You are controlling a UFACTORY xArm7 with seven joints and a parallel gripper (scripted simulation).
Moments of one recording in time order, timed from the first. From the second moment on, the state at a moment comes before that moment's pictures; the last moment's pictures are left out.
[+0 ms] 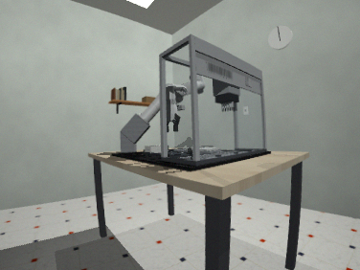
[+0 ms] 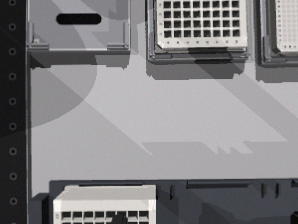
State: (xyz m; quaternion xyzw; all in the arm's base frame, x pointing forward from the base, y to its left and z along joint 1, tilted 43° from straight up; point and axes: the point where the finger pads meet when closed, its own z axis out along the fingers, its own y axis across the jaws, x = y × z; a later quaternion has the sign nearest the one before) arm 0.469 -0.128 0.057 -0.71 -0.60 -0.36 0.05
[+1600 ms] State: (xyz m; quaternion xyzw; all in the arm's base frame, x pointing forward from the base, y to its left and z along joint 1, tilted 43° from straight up) arm 0.517 -0.091 0.058 -0.71 -0.60 -0.36 0.05
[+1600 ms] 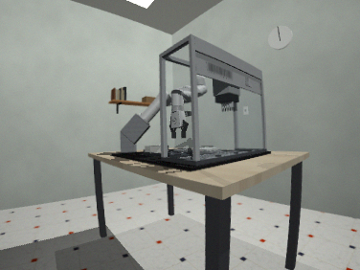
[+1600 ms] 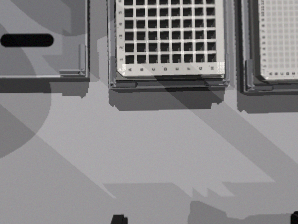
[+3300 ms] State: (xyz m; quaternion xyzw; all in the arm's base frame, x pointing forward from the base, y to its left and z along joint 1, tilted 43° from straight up) arm 0.549 -0.057 0.008 -0.71 -0.60 -0.36 0.05
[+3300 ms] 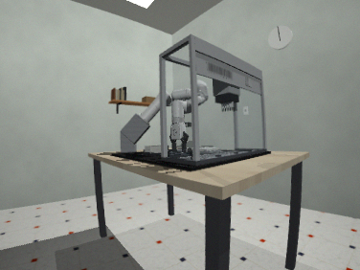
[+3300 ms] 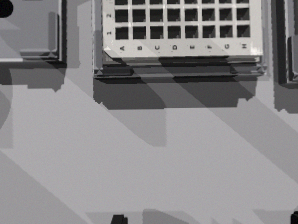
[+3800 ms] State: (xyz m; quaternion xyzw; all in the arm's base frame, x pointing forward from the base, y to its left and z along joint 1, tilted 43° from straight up) arm 0.551 -0.055 0.004 -0.71 -0.60 -0.36 0.05
